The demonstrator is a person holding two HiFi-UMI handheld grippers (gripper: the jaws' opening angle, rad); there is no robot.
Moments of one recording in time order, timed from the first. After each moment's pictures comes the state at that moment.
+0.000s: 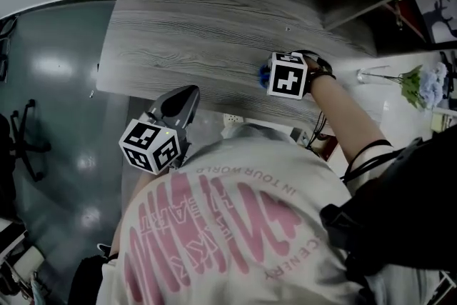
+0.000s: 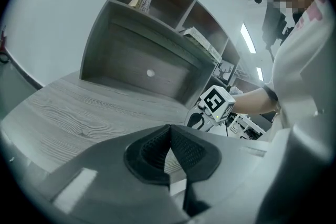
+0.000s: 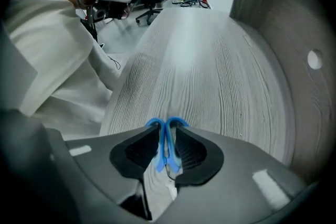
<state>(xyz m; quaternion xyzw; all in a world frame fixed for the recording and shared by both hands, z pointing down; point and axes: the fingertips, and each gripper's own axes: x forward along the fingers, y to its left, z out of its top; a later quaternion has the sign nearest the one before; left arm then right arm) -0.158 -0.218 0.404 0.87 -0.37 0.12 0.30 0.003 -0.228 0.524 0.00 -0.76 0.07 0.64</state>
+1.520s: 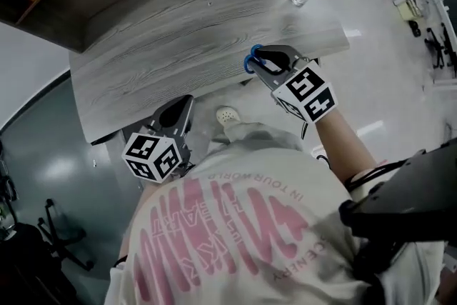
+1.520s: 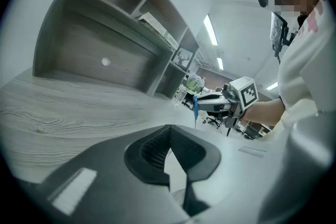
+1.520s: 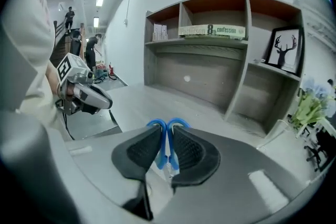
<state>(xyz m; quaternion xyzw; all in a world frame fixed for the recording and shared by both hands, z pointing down) -0.106 -0.138 0.396 0.94 -0.17 0.14 0.25 0.048 -0.129 0.378 0.53 -0.79 0.14 0.27</state>
